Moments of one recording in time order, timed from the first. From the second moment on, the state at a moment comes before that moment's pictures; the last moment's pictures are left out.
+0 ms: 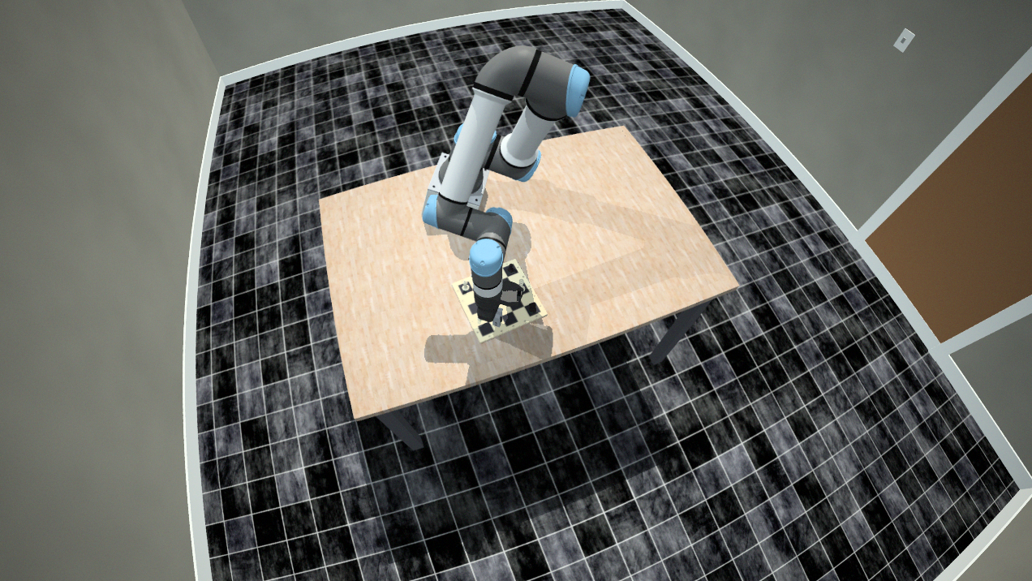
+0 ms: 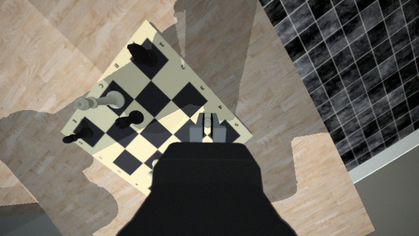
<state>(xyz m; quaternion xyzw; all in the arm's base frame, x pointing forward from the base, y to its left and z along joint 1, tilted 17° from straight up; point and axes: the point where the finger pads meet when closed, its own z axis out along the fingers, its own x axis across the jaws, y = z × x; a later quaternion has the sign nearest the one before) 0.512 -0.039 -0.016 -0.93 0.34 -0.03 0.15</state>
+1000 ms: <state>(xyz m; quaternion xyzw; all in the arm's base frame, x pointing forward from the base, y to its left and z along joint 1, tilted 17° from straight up) 0.512 -0.039 -0.016 -0.93 0.34 -0.03 0.15</state>
